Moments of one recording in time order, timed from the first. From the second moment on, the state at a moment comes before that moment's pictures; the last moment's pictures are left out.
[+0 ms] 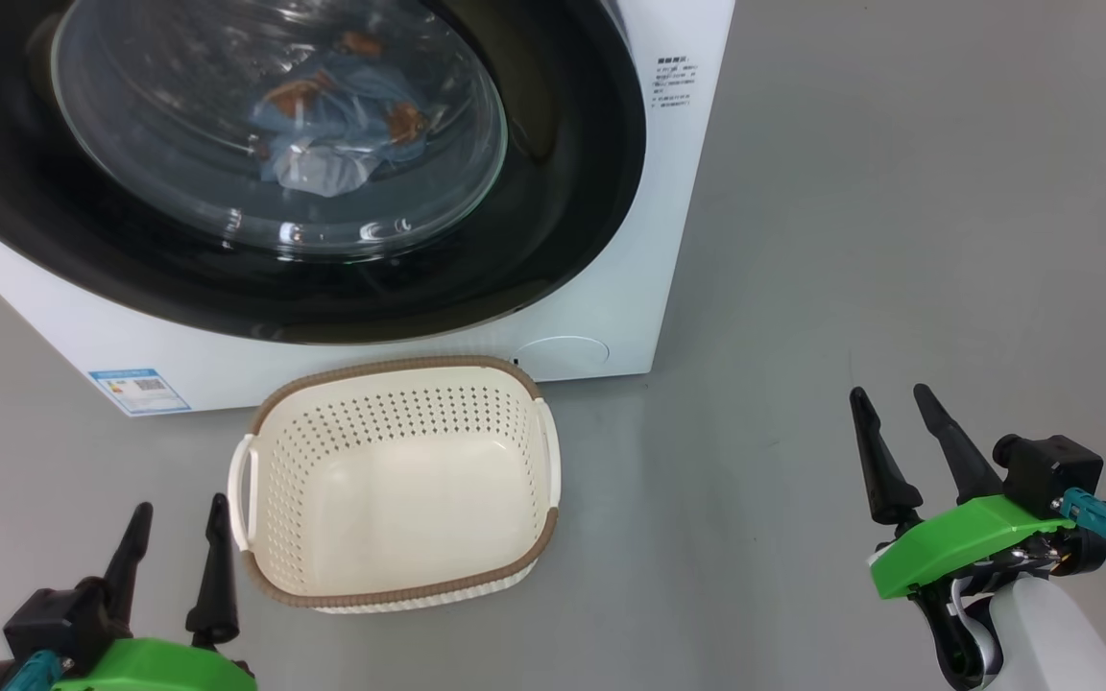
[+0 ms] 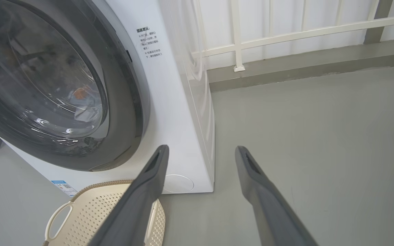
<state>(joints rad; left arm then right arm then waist) -0.08 0.14 -0.02 0.25 -0.33 -0.13 -0.26 -0.31 -0.13 0.03 0.46 0.35 0.13 -0.26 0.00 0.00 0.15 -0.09</state>
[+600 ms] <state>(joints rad) -0.08 0.13 0.00 0.25 -0.33 -0.13 -0.26 -0.31 -0.13 0.02 0.45 0.35 0.13 -0.26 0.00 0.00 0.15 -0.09</state>
